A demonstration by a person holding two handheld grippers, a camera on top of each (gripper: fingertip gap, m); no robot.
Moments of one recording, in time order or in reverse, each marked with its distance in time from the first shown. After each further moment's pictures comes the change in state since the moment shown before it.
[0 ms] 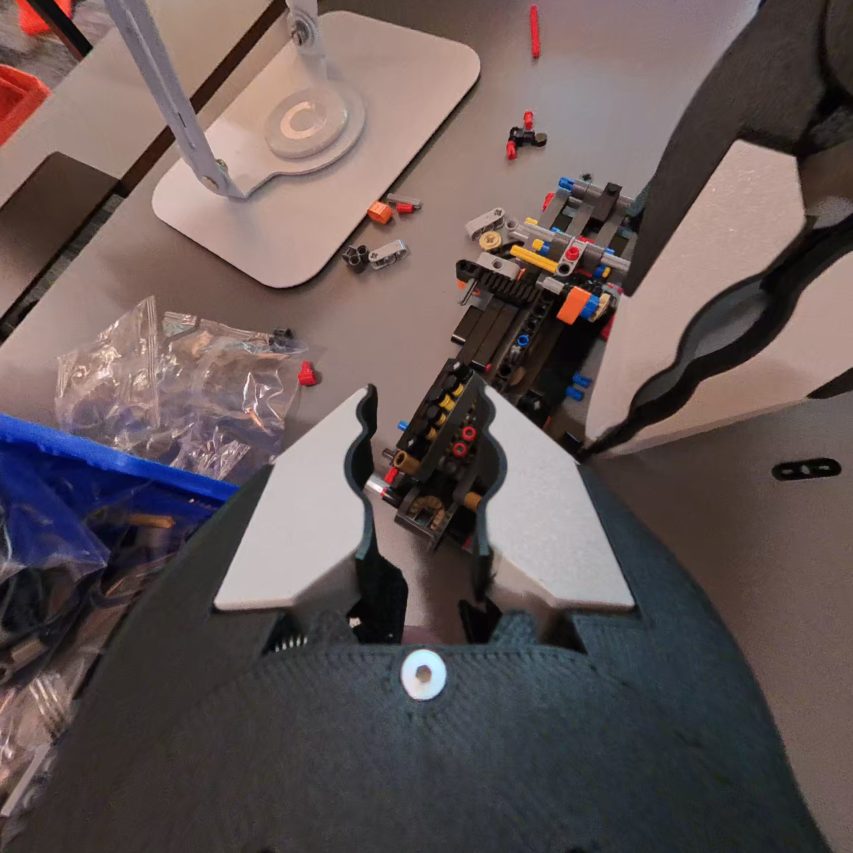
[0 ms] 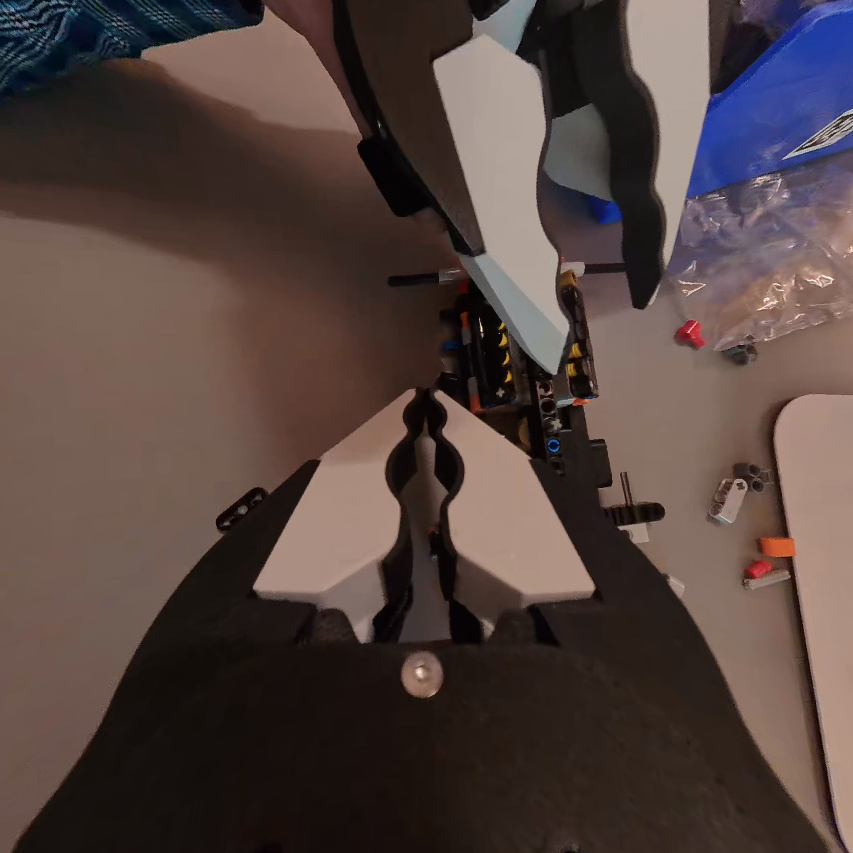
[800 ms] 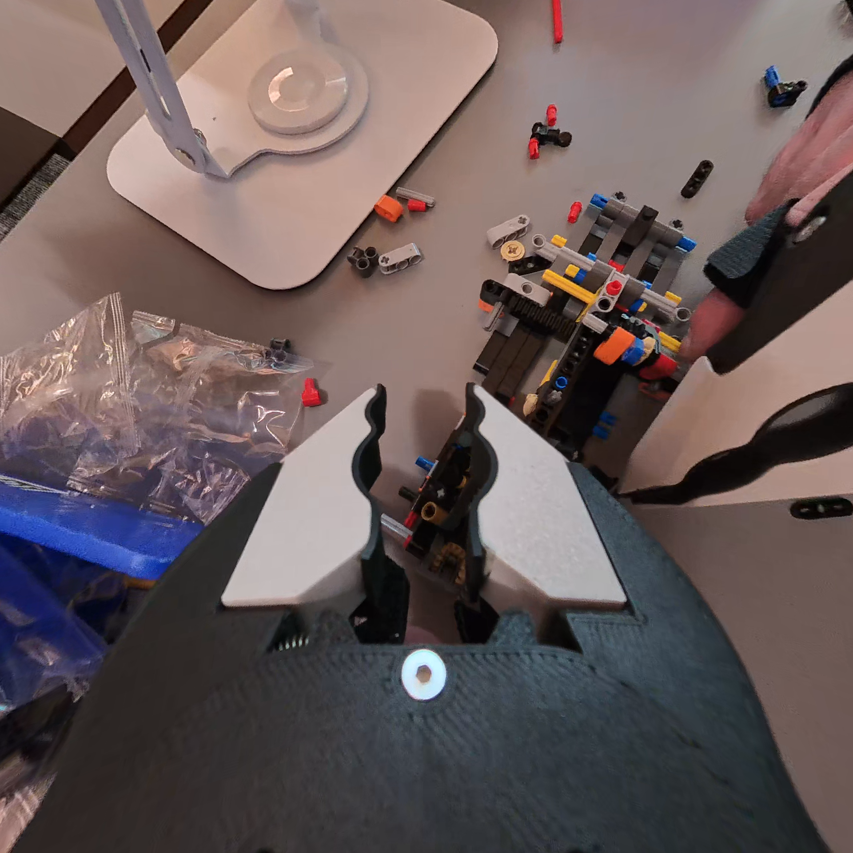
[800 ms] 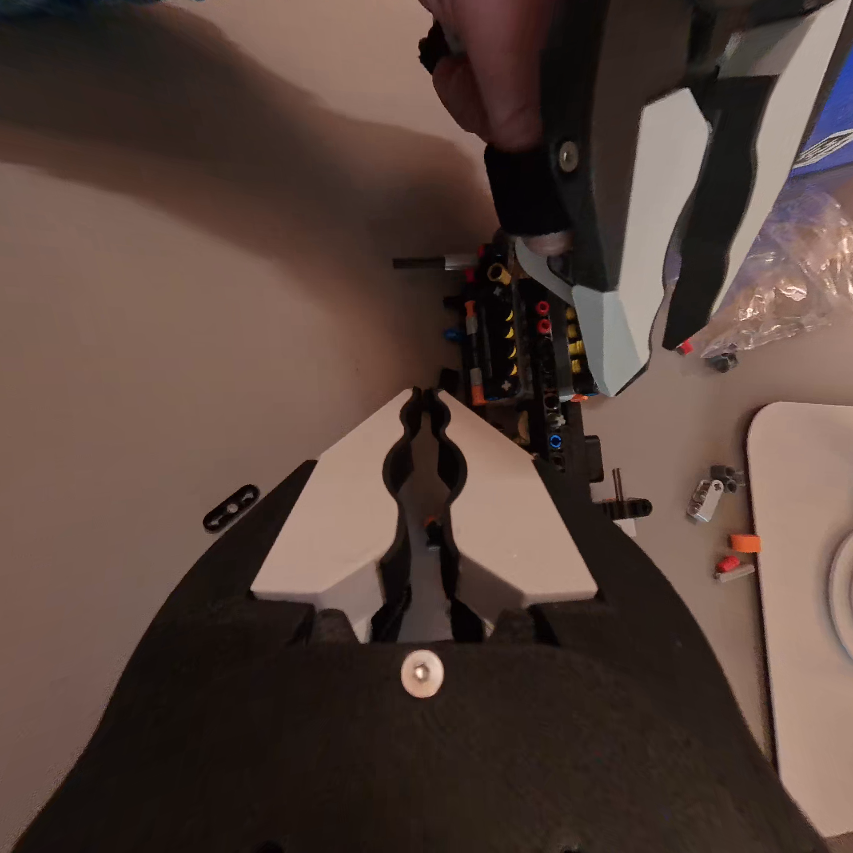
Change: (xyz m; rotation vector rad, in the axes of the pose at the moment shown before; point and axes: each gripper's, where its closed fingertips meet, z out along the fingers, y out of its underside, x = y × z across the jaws) left arm -0.012 -0.004 0.022 -0.065 0.079 -0.065; right arm -0.002 0.003 0.003 -0.037 0.063 -0.074
